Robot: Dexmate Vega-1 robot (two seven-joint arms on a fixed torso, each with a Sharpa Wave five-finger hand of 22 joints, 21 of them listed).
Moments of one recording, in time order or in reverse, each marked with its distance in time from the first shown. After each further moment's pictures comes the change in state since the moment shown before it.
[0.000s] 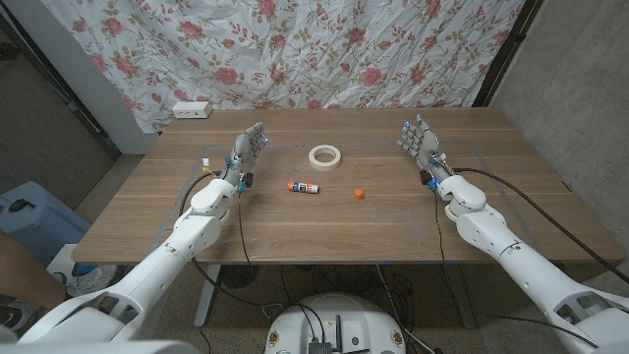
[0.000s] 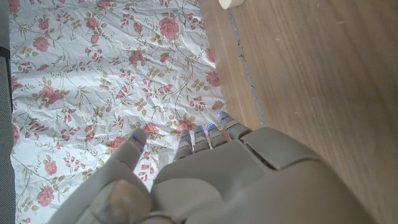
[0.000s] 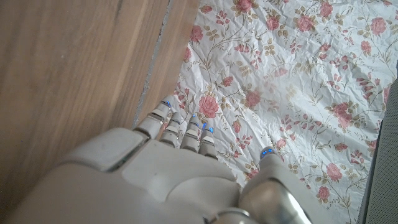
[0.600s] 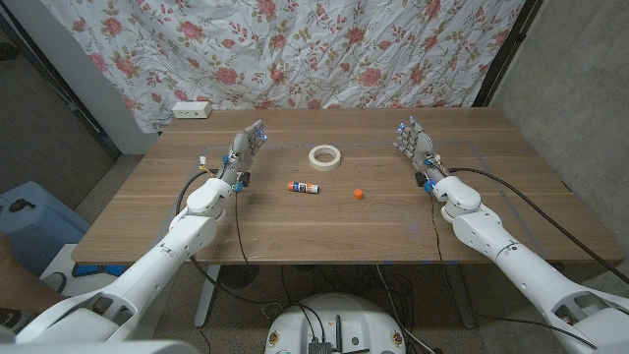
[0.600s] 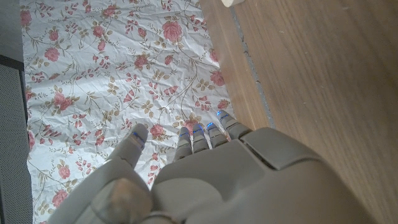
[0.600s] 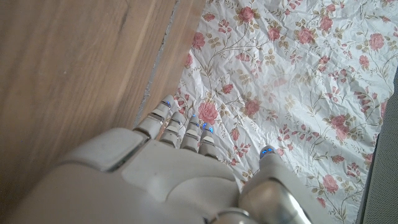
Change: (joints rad) left arm 0.017 0.039 -0.003 -0.040 0.024 -0.011 -0.002; left_hand 0.030 -0.001 0.003 -0.085 -0.004 0.060 -0.019 0.008 0.000 0.040 -0.021 0.008 0.000 0.013 -0.006 0.000 0.000 0.020 0.001 0.000 0.000; right arm 0.001 0.006 -0.024 -0.003 -0.042 0.007 -0.022; right_hand 0.000 0.000 0.004 -0.004 0.007 0.000 0.000 0.000 0.000 0.000 0.000 0.000 0.000 0.004 -0.004 0.000 -0.008 0.000 0.000 0.000 0.000
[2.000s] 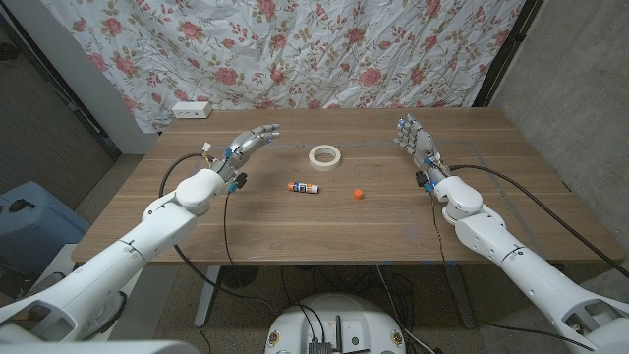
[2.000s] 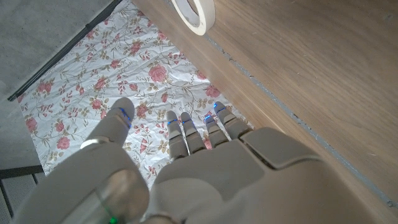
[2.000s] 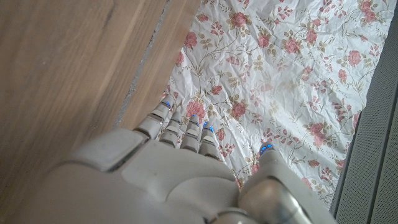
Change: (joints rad) left arm 0.079 0.257 0.029 -0.374 0.277 0.250 0.141; left_hand 0.274 -0.116 0.014 -0.145 0.000 0.235 -0.112 0.055 0.005 0.215 -0.104 0.016 0.004 0.086 -0.004 0.004 0.004 0.076 -0.004 0.000 0.000; right arm -0.042 -0.035 0.003 -0.088 -0.062 0.023 -0.049; right_hand 0.028 0.007 0.022 -0.022 0.000 0.009 -0.002 0.000 0.000 0.003 -0.004 0.000 -0.003 0.000 0.000 0.000 -0.032 -0.007 -0.007 0.004 0.000
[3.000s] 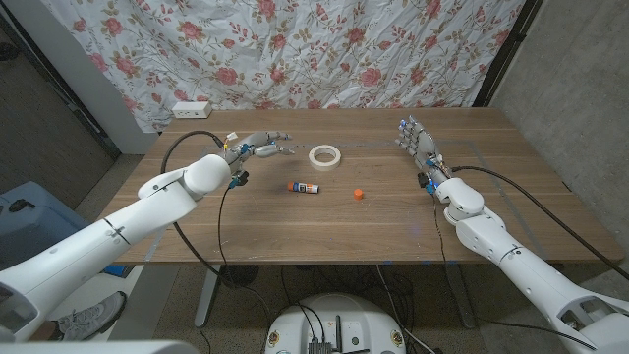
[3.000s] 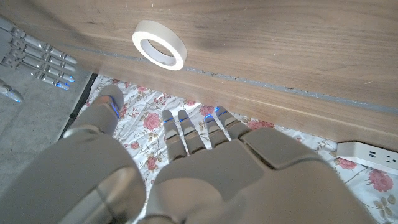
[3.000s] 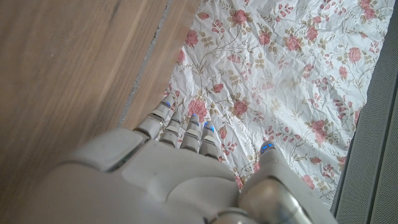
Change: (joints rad) left arm -0.079 0.165 0.110 -0.301 0.309 0.421 -0.052; left_hand 0.126 -0.110 -0.033 0.003 0.000 0.045 -0.048 0.003 0.000 0.047 -0.029 -0.017 0.000 0.003 0.000 0.000 0.000 -0.072 -0.004 -0.007 0.000; right arm 0.030 0.021 0.001 0.096 0.011 0.058 0.051; right_hand 0.006 -0.007 0.007 -0.013 0.000 0.014 -0.014 0.006 0.000 0.000 0.000 0.000 0.000 0.000 0.000 0.000 -0.017 0.000 0.000 0.000 0.000
